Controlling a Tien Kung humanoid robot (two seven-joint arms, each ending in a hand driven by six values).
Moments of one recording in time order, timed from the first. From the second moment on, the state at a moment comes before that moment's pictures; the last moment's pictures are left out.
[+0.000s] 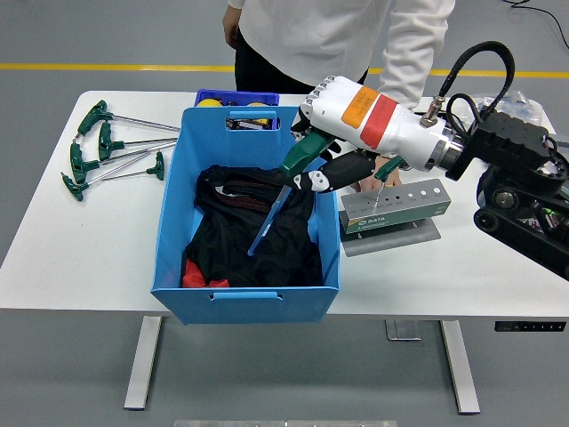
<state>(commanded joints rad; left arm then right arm) -0.10 0.06 -0.91 -0.18 0.54 0.26 0.07 1.01 -0.45 0.41 1.40 -1.73 -0.21 0.35</state>
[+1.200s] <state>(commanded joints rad) -0.10 0.07 -0.95 -0.18 0.61 0.26 0.09 1.07 -0.38 0.35 1.31 -1.83 -0.17 0.27</state>
